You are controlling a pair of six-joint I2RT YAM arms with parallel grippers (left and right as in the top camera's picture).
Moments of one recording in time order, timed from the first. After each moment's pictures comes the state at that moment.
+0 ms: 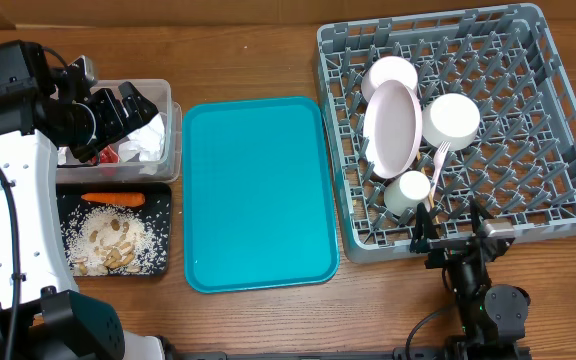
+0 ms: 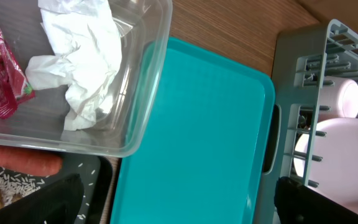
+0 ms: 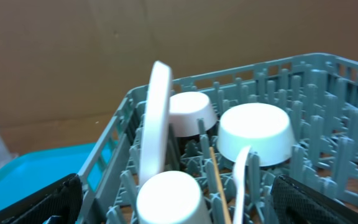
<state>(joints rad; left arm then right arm) 0.29 1.64 1.63 -1.13 0.46 -0.21 0.05 0.01 0.02 -0.03 -0.06 0.20</state>
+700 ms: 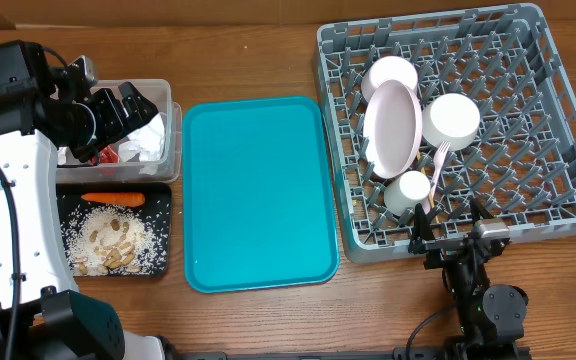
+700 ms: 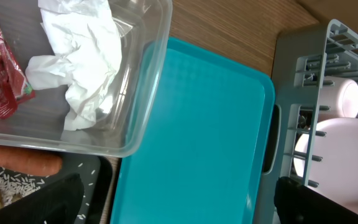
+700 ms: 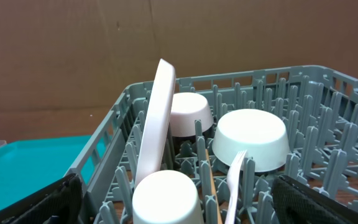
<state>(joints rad) 0.29 1.64 1.63 -1.13 0.46 -0.21 0.09 0.01 0.02 -0.03 -0.04 0.11</state>
